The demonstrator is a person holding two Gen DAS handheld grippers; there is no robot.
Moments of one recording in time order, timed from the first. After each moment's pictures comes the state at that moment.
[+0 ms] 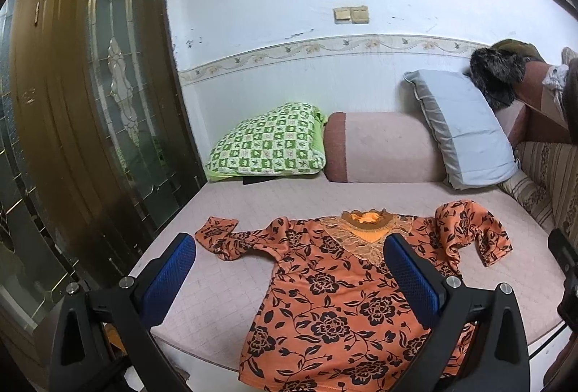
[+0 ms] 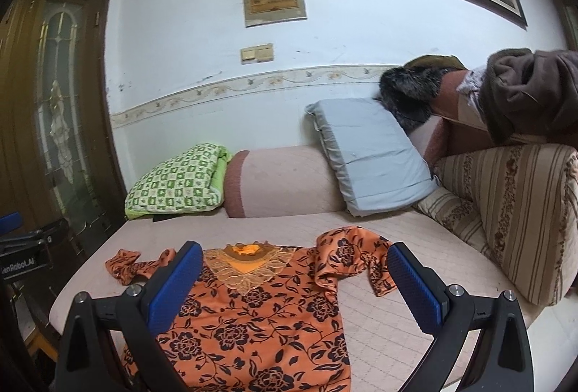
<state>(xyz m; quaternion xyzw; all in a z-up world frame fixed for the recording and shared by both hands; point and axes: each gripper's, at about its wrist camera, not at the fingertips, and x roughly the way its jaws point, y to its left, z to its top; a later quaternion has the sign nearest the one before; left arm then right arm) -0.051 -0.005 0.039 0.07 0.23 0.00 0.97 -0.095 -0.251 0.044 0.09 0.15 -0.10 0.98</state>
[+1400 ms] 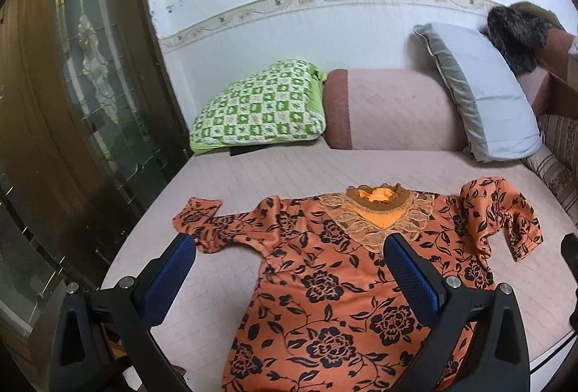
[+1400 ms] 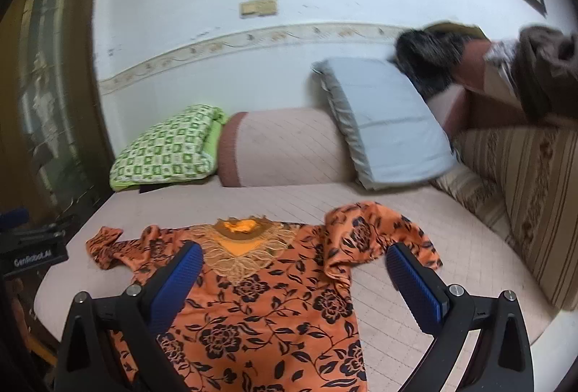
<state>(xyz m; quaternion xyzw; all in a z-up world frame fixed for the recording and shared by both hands) 0.073 -0.041 -0.028 0.09 0.30 0.01 0.95 0.017 -0.269 -0.012 0.10 0.23 -0.10 0.96</state>
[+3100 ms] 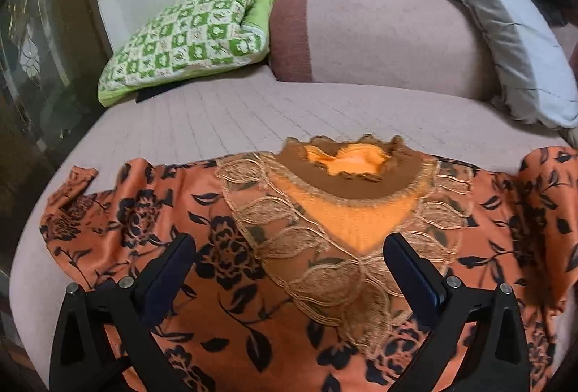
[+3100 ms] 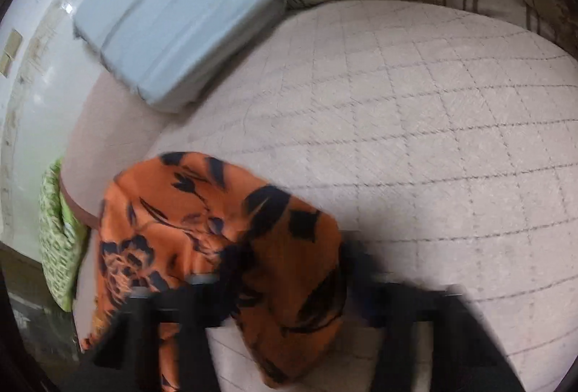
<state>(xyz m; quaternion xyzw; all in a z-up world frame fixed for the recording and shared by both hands) 0.283 -0.144 -0.235 0.08 0.38 -0.02 0.92 0.187 -0.594 -0.286 0.44 0.36 -0.19 0.80</state>
